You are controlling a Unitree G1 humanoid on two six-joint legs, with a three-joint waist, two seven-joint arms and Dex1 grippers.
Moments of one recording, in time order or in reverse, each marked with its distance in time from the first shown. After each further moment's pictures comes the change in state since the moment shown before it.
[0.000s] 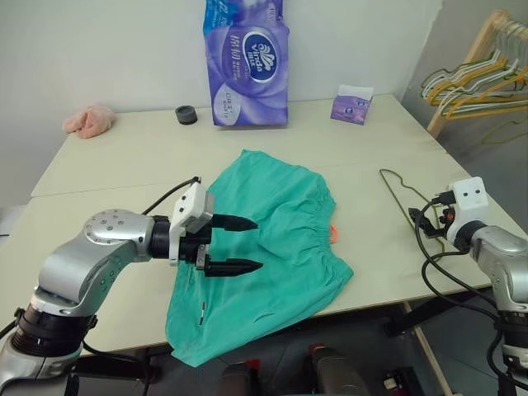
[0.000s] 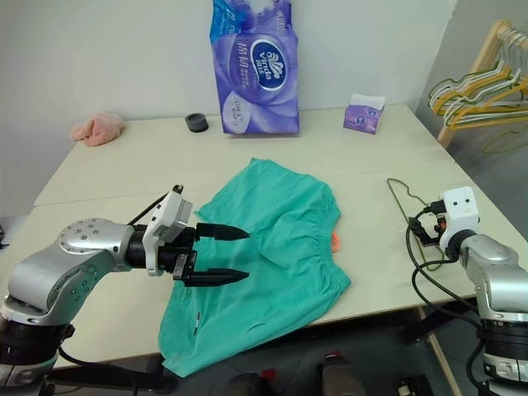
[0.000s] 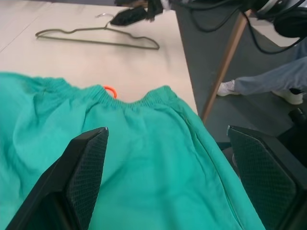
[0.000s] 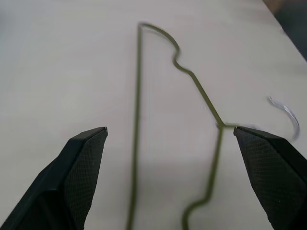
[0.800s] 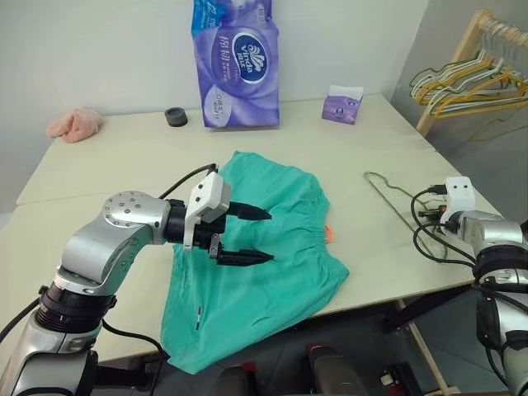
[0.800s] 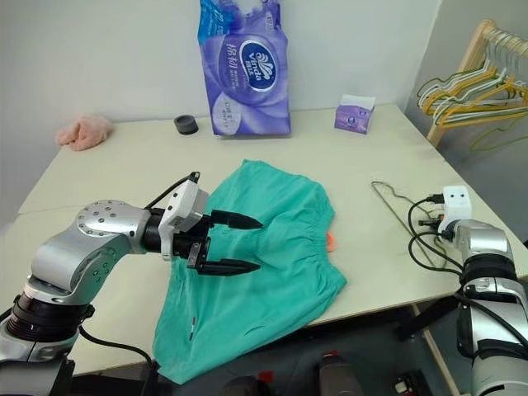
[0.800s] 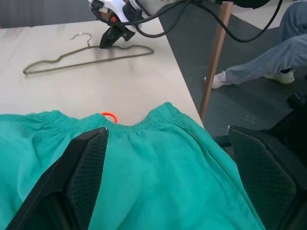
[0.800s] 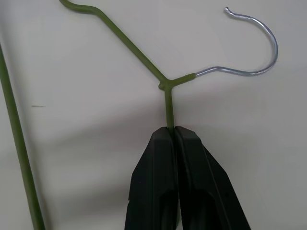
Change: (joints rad) left arm -0.068 -0.051 -0.061 0.024 0.082 -0.049 -0.030; right arm -0.423 -0.007 0.098 0.803 -0.123 -0.187 0.038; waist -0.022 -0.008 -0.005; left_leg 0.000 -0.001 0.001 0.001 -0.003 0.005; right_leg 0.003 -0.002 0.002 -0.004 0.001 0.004
